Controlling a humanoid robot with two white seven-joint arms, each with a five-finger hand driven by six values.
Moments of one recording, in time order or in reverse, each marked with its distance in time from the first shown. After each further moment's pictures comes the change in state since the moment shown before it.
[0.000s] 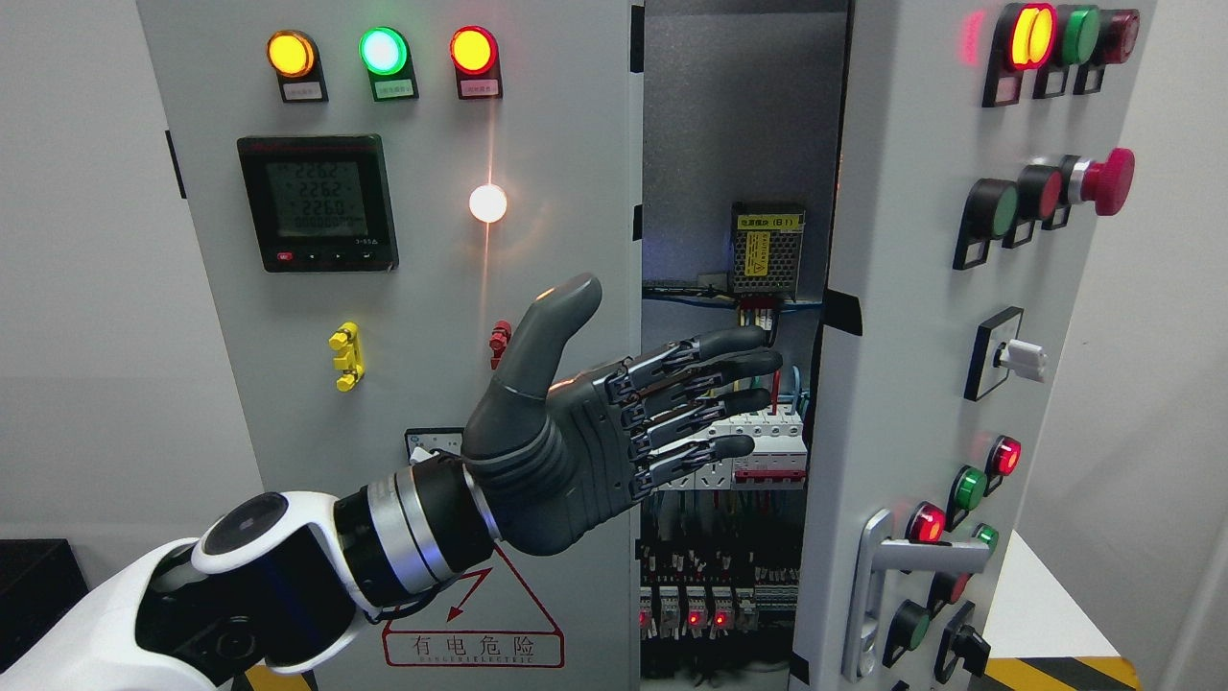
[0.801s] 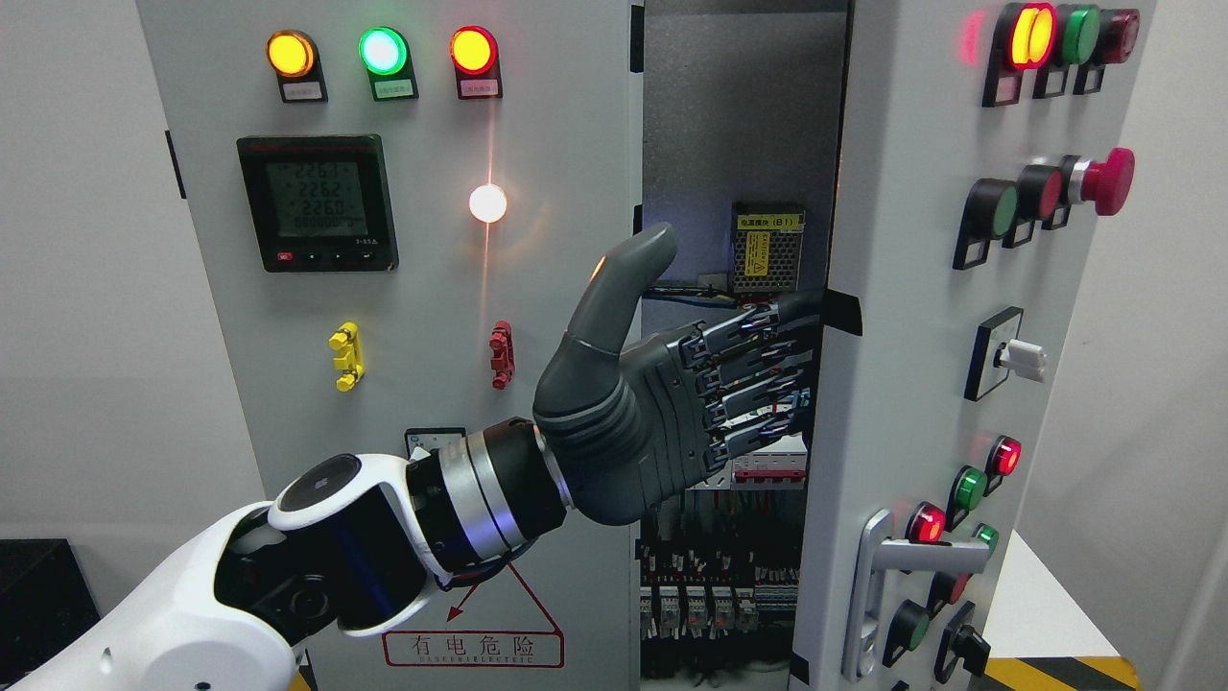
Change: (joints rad) left arm -0.053 -0.114 -0.027 0.063 0.024 0.004 0.002; right arm 0.000 0.000 0.000 0.000 0.000 0.000 0.000
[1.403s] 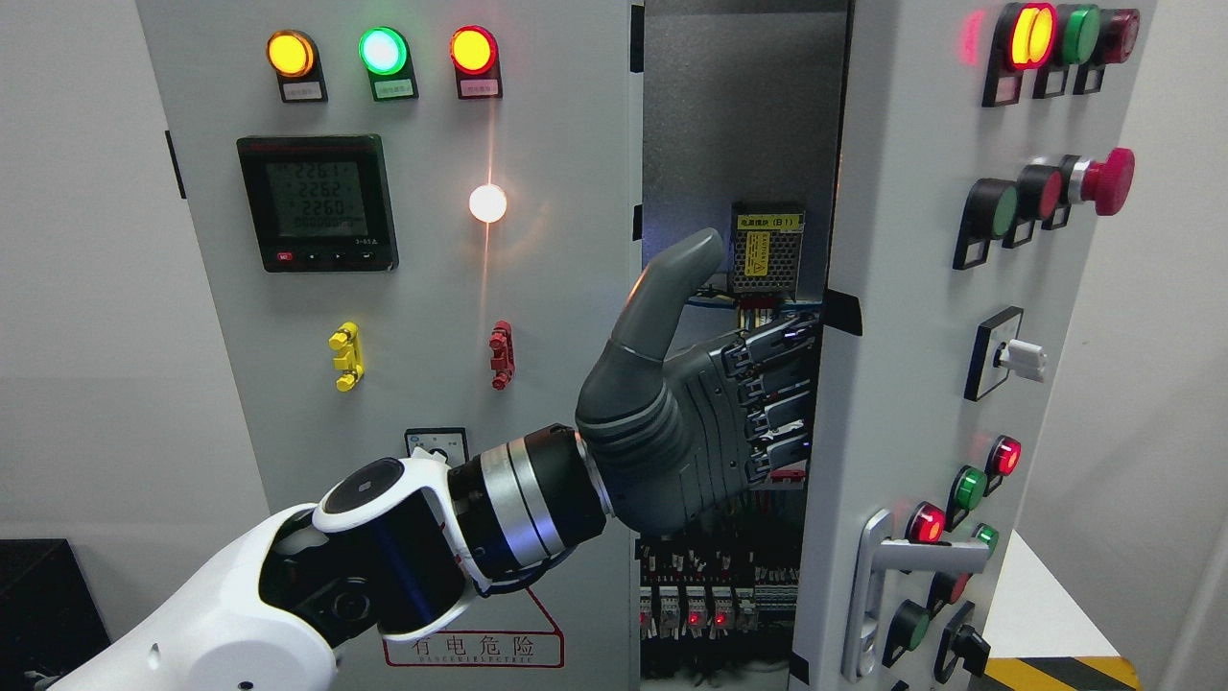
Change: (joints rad) left arm -0.005 -0.049 -0.017 0.012 0.003 -0.002 0.000; right arm 0.000 0.000 0.000 0.000 0.000 0.000 0.000
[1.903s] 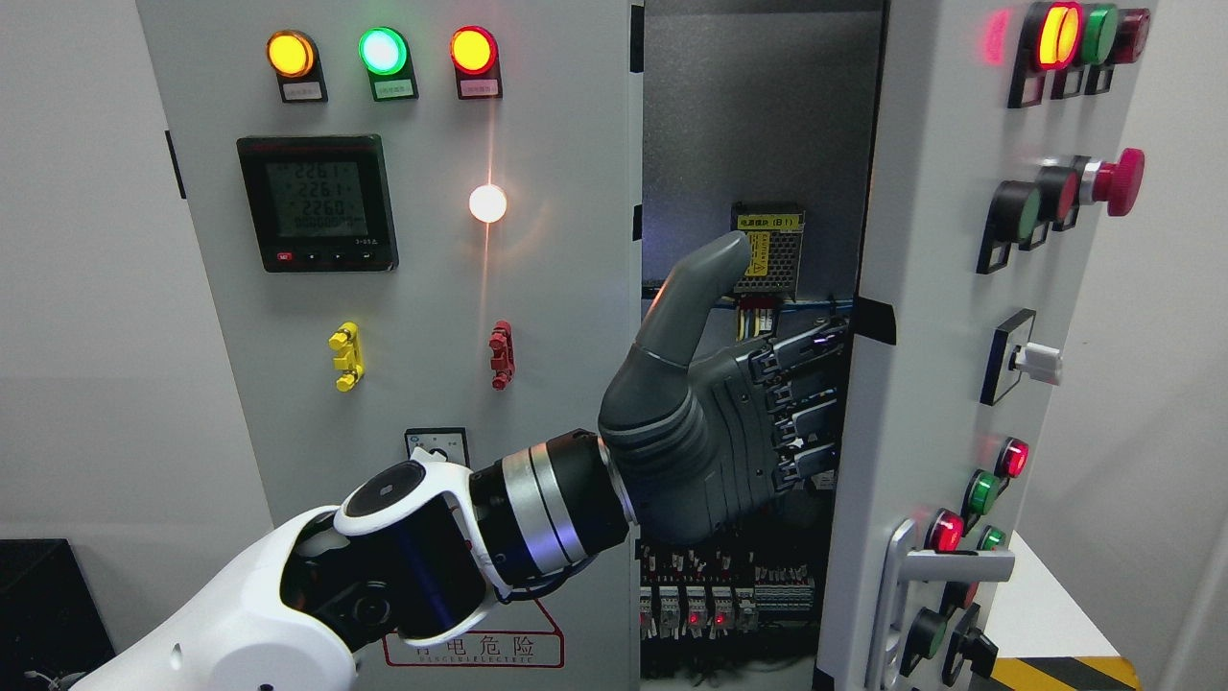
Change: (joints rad) left arm -0.006 -0.030 -0.010 0.000 0.003 0.000 0.001; right arm 0.000 0.000 0.000 0.000 0.000 0.001 0.000
